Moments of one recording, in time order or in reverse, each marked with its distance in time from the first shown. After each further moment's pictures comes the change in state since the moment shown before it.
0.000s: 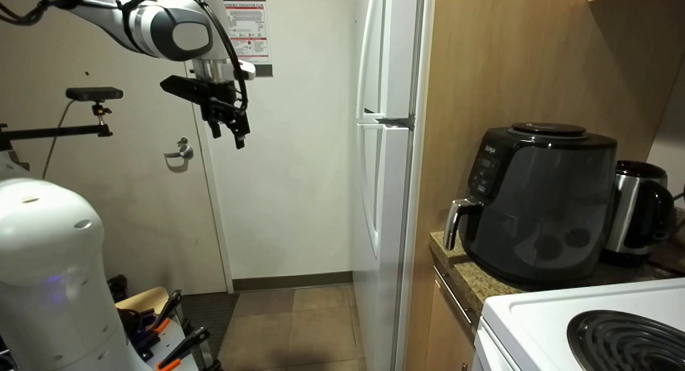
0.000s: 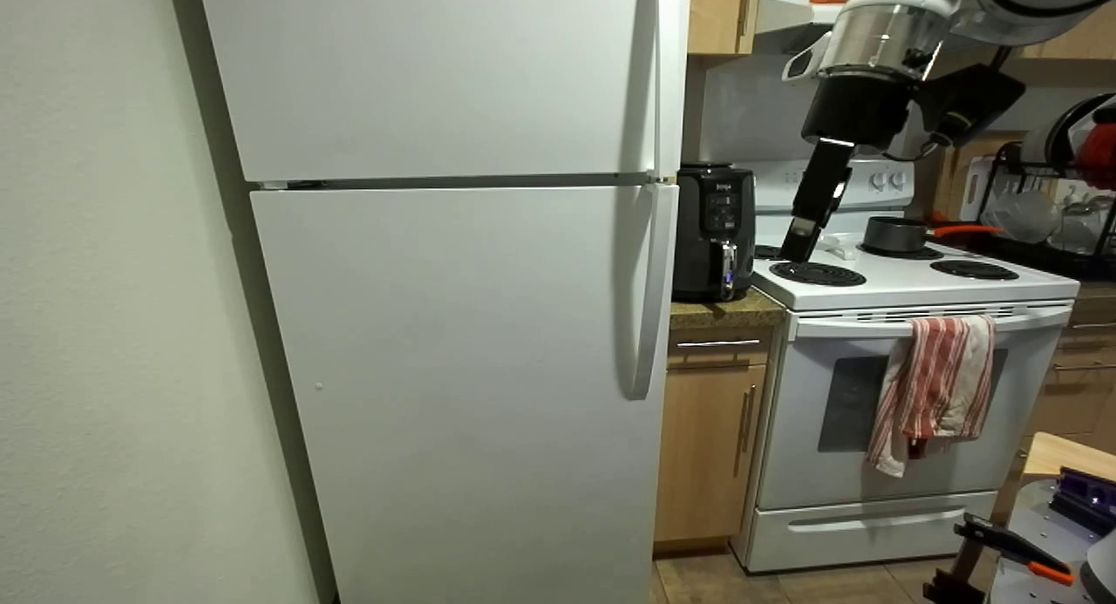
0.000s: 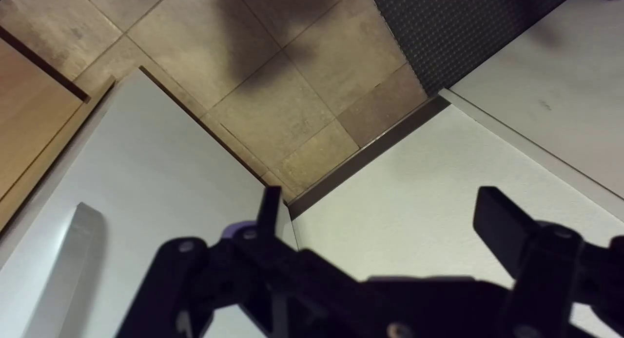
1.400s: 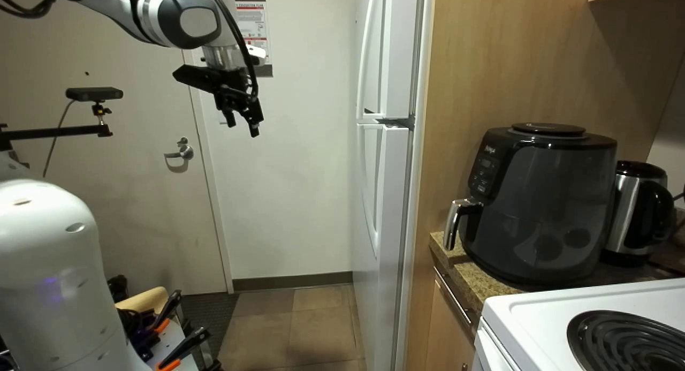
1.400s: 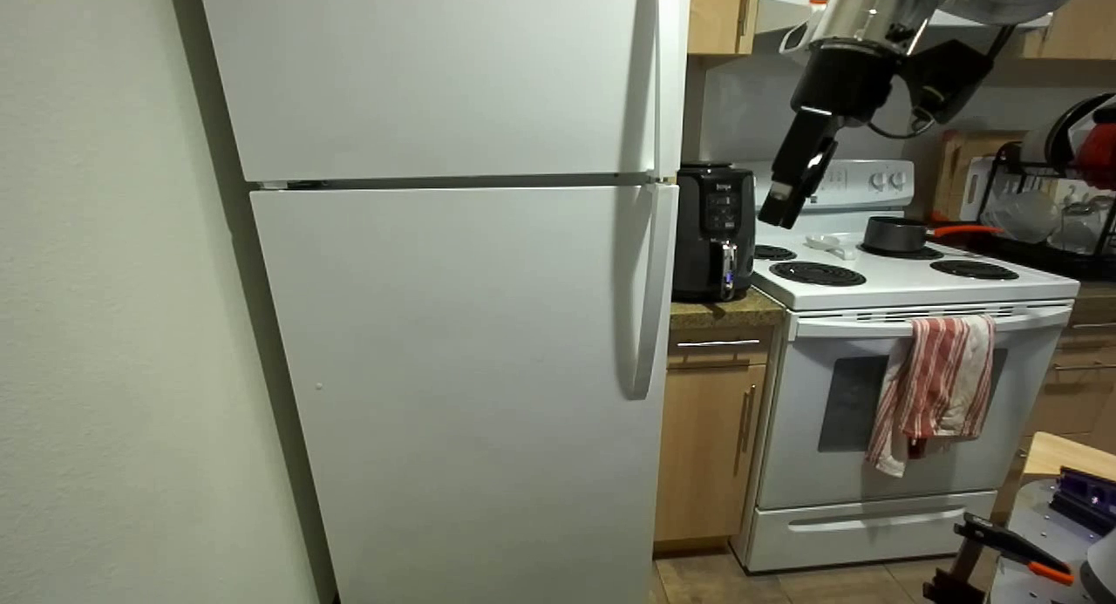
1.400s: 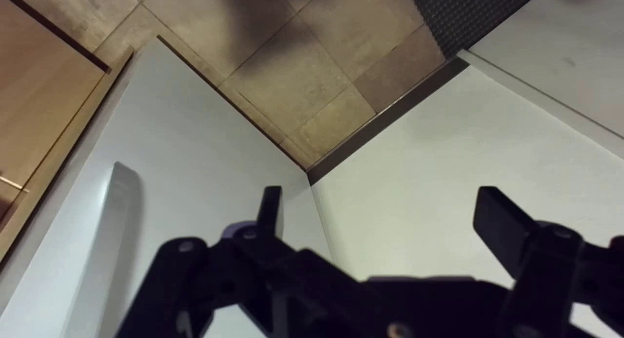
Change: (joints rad) arm -0.059 0.009 -0.018 0.059 -0.039 0.013 0.000
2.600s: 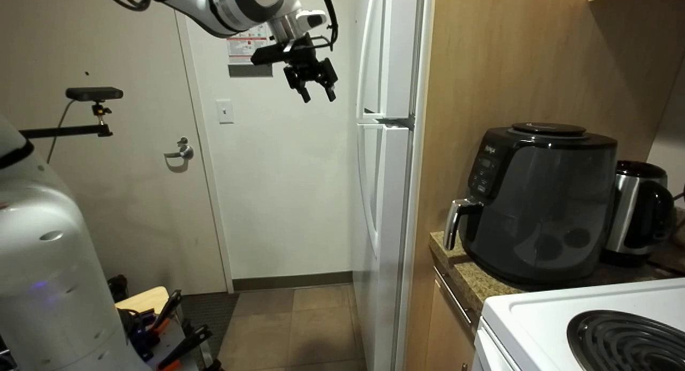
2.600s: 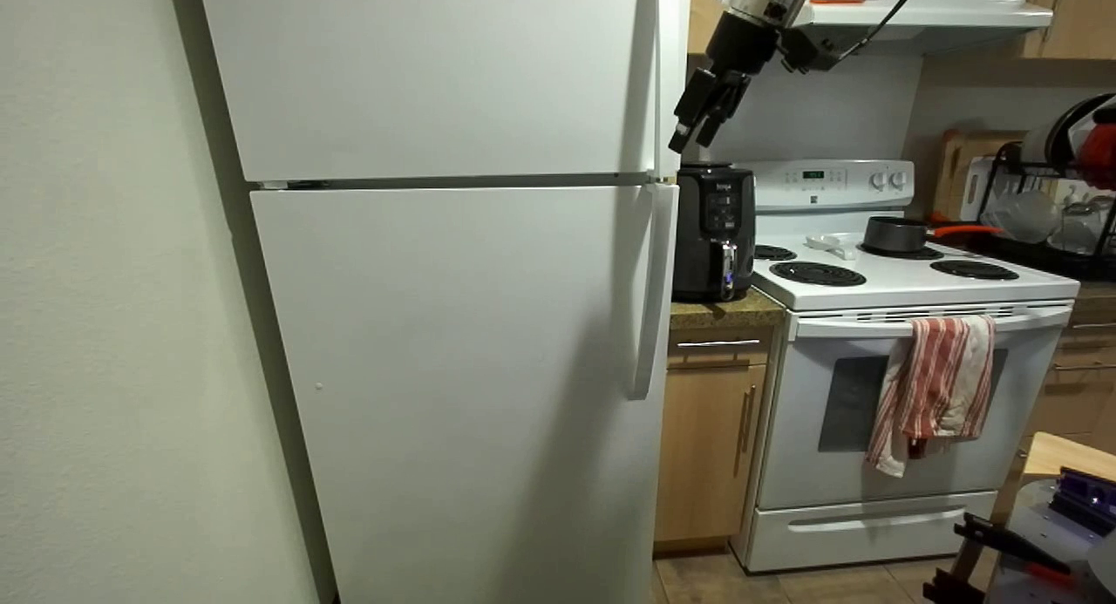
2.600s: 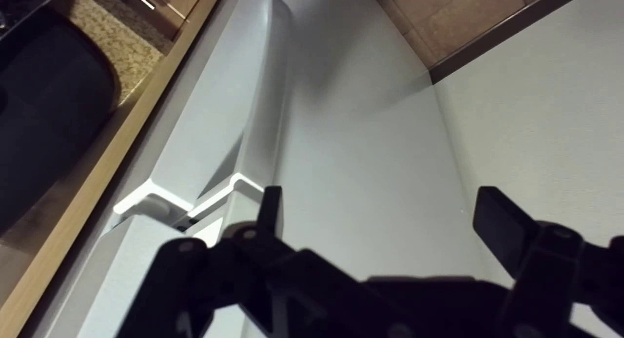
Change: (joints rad) arm -0.162 0.316 -0.039 0.372 -0.351 0.120 0.001
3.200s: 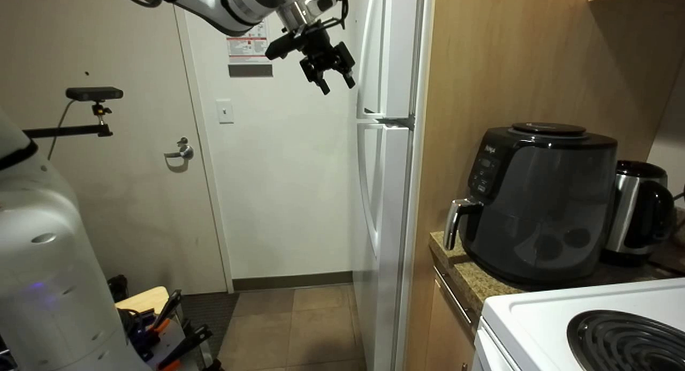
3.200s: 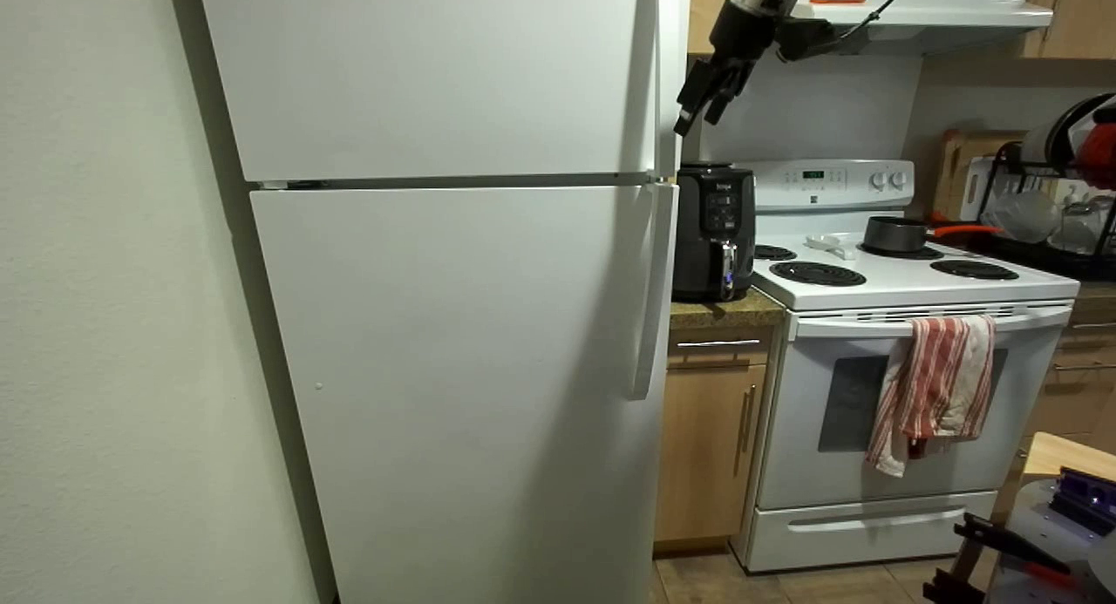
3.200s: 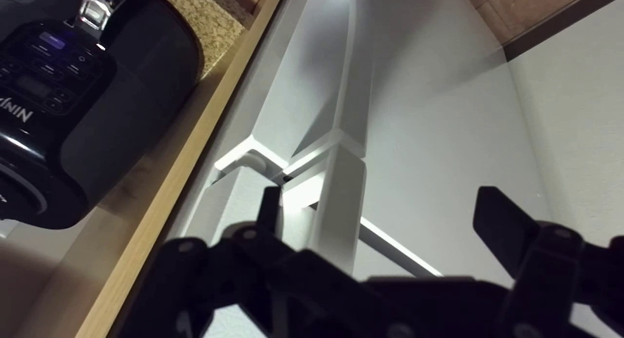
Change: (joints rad) arm -0.043 0.022 -0.008 0.058 -0.165 0.001 0.083
